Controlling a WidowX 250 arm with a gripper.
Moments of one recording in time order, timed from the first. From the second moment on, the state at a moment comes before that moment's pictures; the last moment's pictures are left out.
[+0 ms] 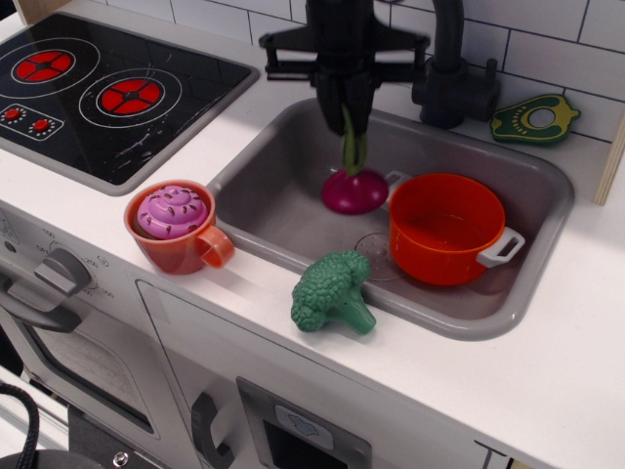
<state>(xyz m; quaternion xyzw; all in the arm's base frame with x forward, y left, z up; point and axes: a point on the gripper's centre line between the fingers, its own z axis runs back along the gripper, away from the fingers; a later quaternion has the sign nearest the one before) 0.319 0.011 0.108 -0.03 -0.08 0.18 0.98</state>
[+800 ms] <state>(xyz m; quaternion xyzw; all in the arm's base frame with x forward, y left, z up) 0.353 -0.040 0.074 -0.05 -0.11 0.18 0.98</state>
